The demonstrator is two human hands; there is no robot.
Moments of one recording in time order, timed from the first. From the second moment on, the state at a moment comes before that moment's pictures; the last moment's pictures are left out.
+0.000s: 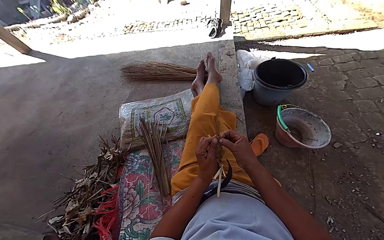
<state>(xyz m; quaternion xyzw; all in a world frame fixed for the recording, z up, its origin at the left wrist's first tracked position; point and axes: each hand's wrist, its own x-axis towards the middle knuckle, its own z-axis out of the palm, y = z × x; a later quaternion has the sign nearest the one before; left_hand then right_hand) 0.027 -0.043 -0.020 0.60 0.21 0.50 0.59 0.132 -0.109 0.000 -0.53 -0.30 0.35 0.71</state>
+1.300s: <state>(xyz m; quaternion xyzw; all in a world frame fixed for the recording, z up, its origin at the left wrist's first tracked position) 0.028 -0.045 -0.021 0.47 0.17 0.47 0.73 0.121 -0.100 -0.016 -0.55 -0.40 0.17 0.72</state>
